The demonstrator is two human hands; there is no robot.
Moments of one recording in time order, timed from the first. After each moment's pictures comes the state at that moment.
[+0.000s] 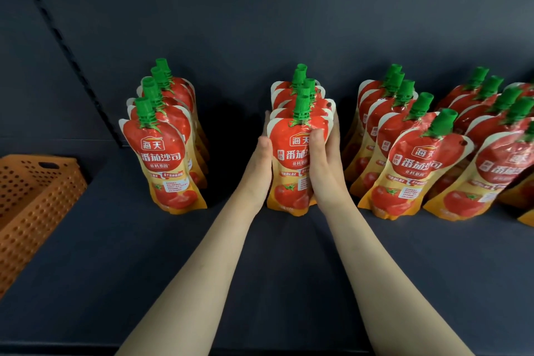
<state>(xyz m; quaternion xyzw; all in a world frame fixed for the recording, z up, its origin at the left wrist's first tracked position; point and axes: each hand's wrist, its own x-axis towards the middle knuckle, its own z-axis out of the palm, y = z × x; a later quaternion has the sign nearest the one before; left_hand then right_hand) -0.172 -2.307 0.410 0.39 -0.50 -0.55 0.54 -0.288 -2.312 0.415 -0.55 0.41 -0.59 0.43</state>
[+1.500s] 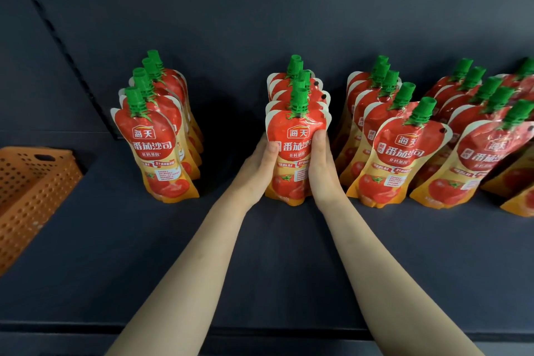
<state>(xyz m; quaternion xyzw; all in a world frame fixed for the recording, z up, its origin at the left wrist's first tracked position) -0.172 -2.294 0.402 0.49 -0.60 -0.48 0.42 -0.305 -2.306 0.400 -0.56 0.45 -0.53 0.46</state>
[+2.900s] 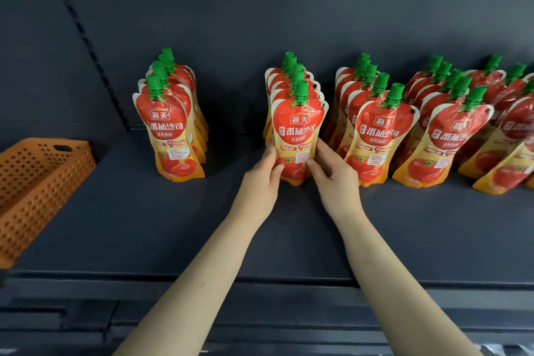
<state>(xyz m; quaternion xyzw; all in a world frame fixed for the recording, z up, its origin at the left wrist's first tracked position) -0.189 -2.229 0.388 0.58 -0.67 -0.27 0.38 -0.344 -2.245 0.381 -0.65 0.52 -0.49 0.26</state>
